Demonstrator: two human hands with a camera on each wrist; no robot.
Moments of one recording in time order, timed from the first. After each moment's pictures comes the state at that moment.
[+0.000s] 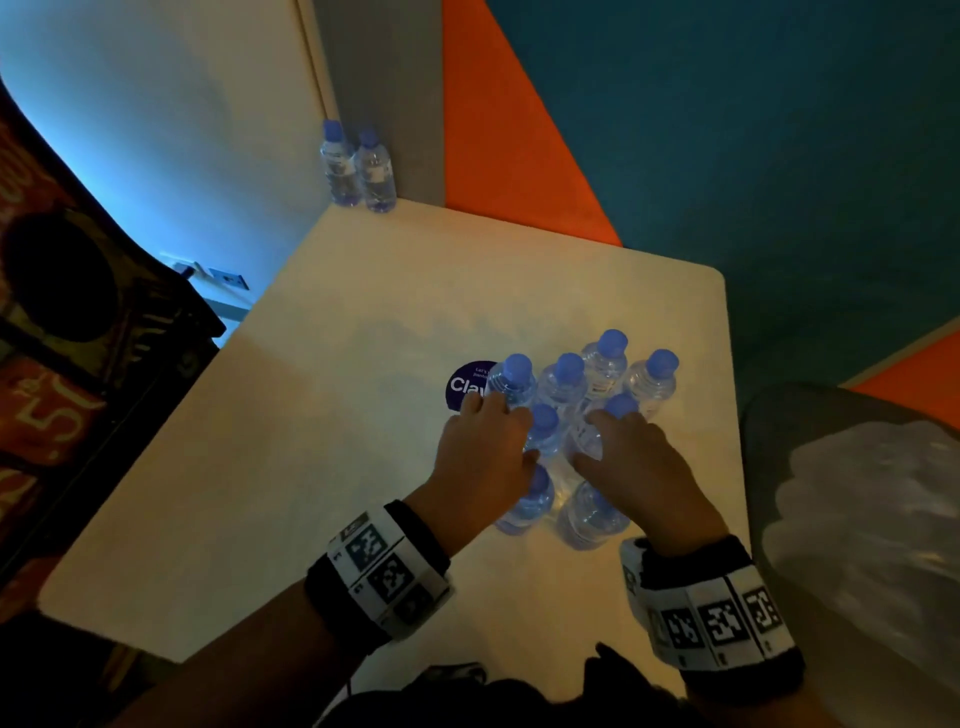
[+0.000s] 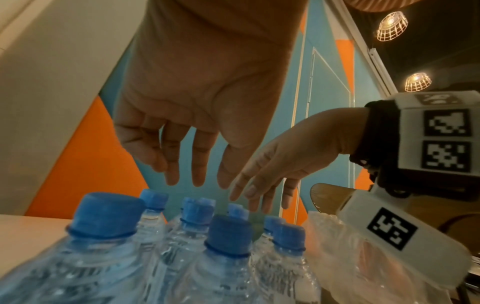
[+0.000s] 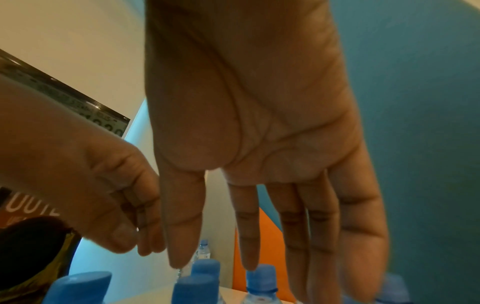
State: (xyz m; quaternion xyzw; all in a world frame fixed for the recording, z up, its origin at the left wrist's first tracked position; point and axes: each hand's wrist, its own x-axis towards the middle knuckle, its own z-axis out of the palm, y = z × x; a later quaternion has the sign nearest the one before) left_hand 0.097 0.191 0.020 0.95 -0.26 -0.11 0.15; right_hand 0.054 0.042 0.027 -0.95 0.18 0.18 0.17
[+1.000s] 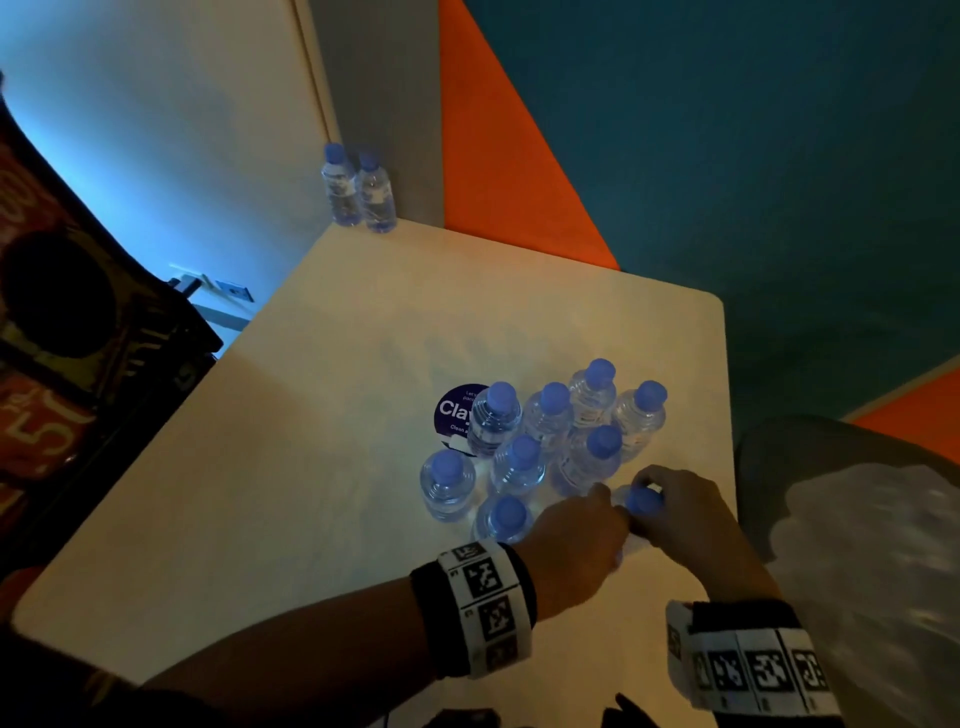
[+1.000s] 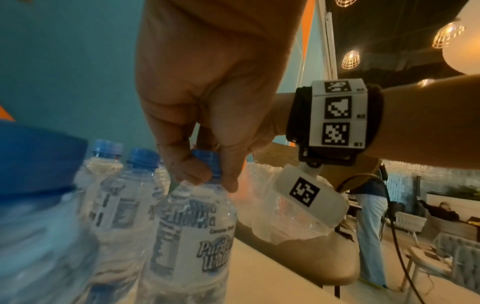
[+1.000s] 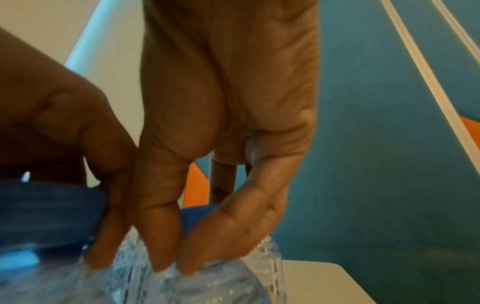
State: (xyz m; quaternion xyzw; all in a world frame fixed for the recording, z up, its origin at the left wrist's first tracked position) left_hand 0.059 0.108 0.006 0.86 -0.40 -0.24 0.21; right_hand 0.036 -0.026 0.011 -0.94 0.20 0.11 0.26
